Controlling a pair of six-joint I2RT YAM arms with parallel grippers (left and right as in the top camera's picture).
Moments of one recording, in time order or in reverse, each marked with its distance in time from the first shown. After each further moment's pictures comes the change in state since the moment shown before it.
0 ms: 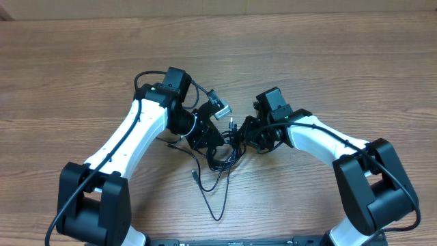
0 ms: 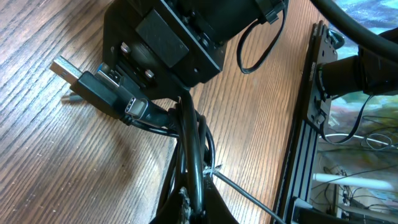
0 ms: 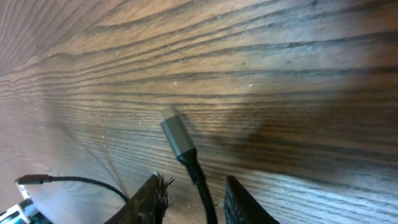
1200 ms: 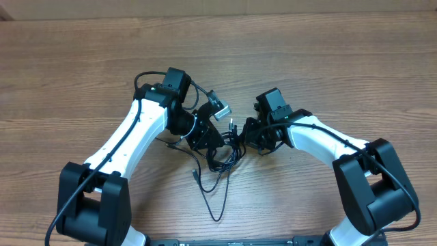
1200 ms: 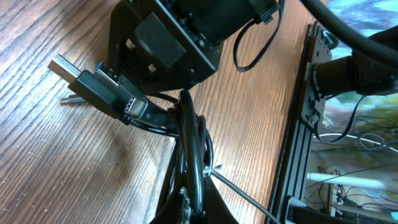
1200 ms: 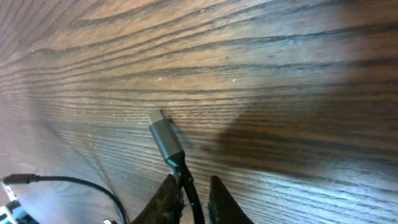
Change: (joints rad) left arm 0.000 0.000 0.000 -0.015 0.014 0.000; right arm 0.000 0.000 0.000 -0.027 0.021 -0.023
